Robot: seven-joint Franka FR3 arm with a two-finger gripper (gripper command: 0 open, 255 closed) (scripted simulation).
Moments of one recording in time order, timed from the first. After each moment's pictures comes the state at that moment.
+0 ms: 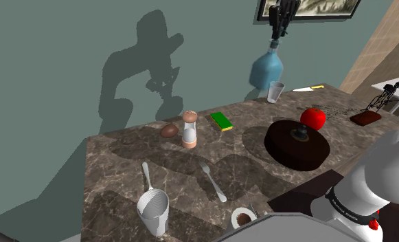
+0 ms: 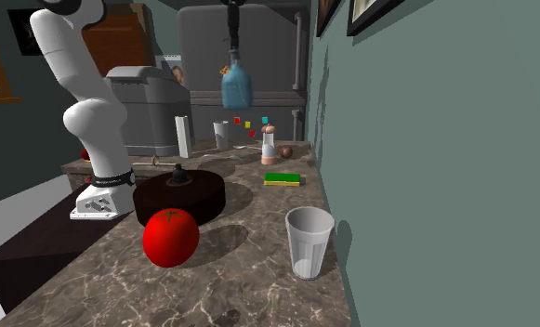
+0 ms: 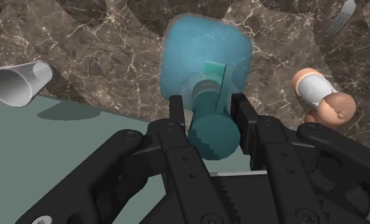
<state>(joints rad) 0.02 -0.24 -0.02 -1.60 -0.13 1.34 0.00</state>
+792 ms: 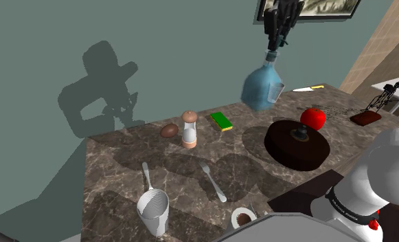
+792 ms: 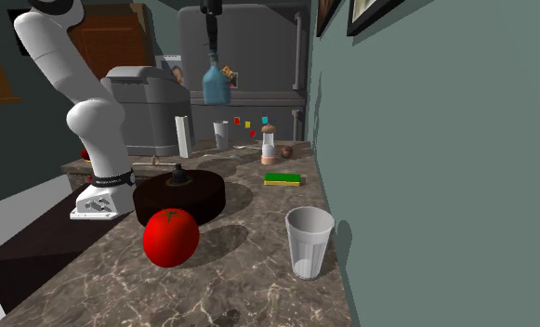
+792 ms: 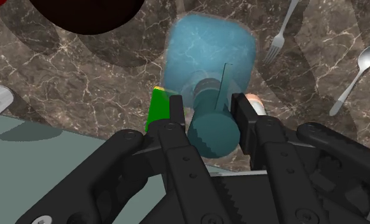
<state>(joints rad) 0.12 -0.38 0.17 -1.71 -0.05 1.28 0.28</state>
